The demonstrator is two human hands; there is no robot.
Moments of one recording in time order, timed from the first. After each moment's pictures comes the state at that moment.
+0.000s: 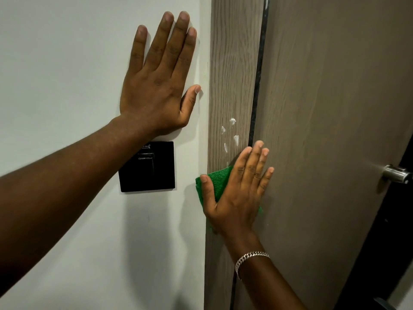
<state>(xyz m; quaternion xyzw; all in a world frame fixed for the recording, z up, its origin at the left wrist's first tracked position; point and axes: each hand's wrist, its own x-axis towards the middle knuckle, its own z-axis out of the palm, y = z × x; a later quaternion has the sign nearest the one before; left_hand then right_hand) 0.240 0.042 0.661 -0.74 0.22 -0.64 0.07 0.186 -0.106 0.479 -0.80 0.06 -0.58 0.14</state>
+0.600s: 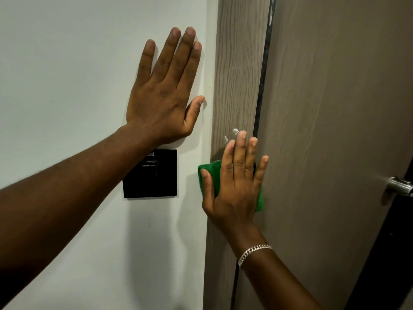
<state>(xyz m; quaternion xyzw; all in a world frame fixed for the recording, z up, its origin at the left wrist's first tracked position) 0.243 0.043 0.662 -0.73 0.22 -0.64 0.08 0.187 -0.103 0.505 -0.74 -0.04 -0.66 0.08</state>
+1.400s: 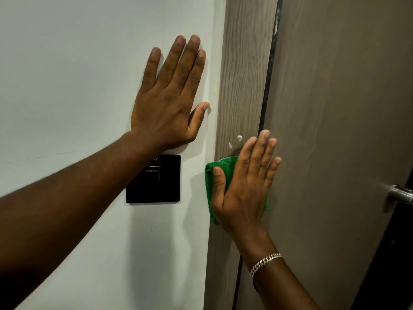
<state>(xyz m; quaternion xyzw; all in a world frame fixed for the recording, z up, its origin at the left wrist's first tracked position) 0.235 0.044 0.661 -0.74 0.22 -0.64 0.08 0.186 -0.110 0.521 -0.77 -0.02 -0.62 0.12</state>
